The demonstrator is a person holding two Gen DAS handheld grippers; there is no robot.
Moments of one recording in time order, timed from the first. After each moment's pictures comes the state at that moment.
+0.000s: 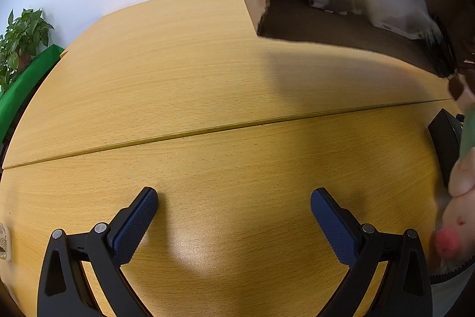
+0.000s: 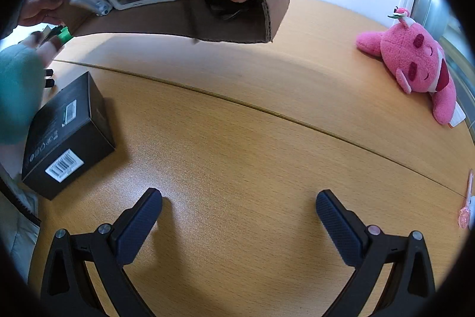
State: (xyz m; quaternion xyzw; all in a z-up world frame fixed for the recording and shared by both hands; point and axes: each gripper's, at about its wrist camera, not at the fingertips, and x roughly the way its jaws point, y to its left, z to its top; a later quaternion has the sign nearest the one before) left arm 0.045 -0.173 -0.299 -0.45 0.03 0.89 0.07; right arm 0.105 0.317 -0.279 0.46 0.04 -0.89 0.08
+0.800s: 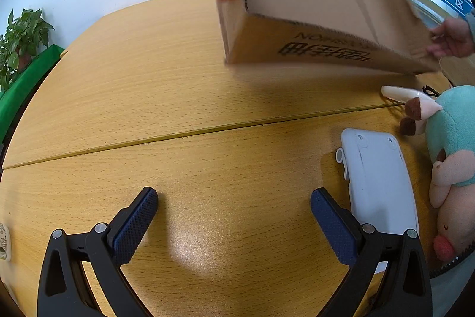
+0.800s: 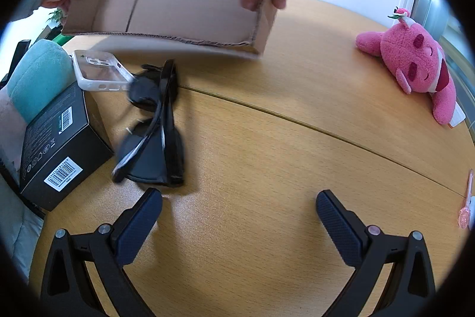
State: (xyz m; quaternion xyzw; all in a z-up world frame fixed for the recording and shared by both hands) left arm 0.044 -0.179 -0.301 -0.45 0.03 0.89 0.07; right arm 0.100 0.321 -0.283 0.45 0.04 -0.89 0.08
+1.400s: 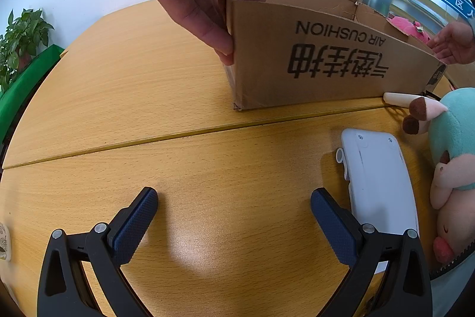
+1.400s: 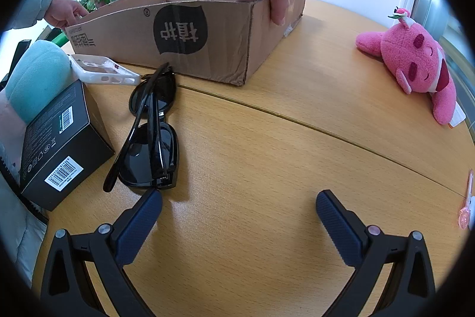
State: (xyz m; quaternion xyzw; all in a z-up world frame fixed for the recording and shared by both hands) left arm 0.046 -0.180 -0.301 -0.45 0.03 0.89 0.07; right arm 0.098 0.320 -0.283 0.45 0.04 -0.89 0.08
